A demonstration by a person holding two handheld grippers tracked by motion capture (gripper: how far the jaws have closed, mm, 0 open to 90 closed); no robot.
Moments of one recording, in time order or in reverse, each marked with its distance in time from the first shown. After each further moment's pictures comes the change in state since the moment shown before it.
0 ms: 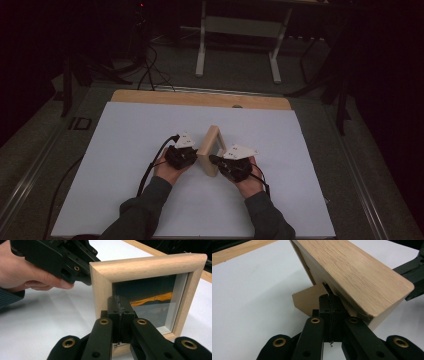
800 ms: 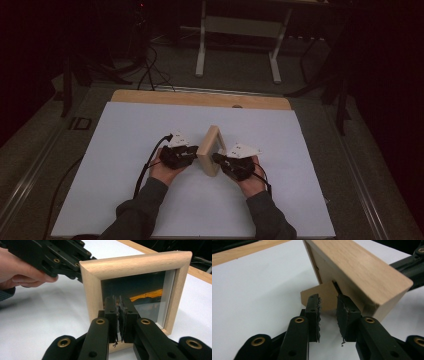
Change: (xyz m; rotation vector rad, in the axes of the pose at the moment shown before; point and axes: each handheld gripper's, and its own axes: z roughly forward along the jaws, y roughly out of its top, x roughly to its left) left arm 0.006 -0.007 -0.013 -0.031 0.020 -0.066; right arm -0.007 -0.002 -0.004 -0.006 -0.023 0.021
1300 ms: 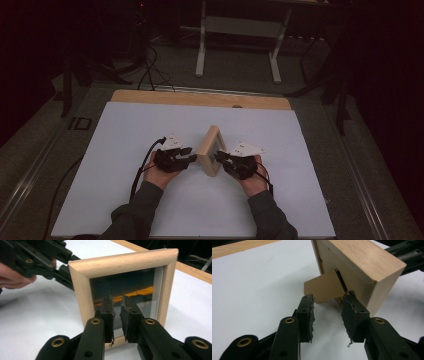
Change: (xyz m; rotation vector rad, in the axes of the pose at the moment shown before) left arm 0.002 -0.011 -0.015 0.002 0.003 -0.024; right arm -0.007 -0.002 -0.003 -0.010 -0.027 0.027
